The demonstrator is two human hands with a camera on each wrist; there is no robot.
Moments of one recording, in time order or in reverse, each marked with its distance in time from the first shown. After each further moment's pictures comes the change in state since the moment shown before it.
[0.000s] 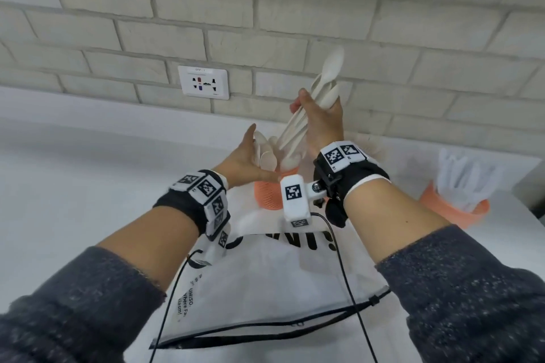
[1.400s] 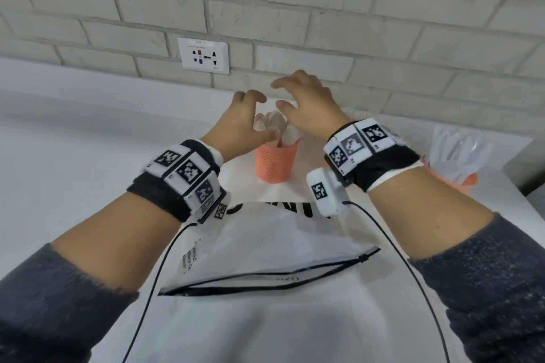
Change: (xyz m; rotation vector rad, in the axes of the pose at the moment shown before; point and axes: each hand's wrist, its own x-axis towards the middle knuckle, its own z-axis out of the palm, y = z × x) left_hand -0.049 0.038 -0.008 0.318 0.228 0.207; right_hand -0.034 -0.034 -0.009 -1.395 -0.650 -0.388
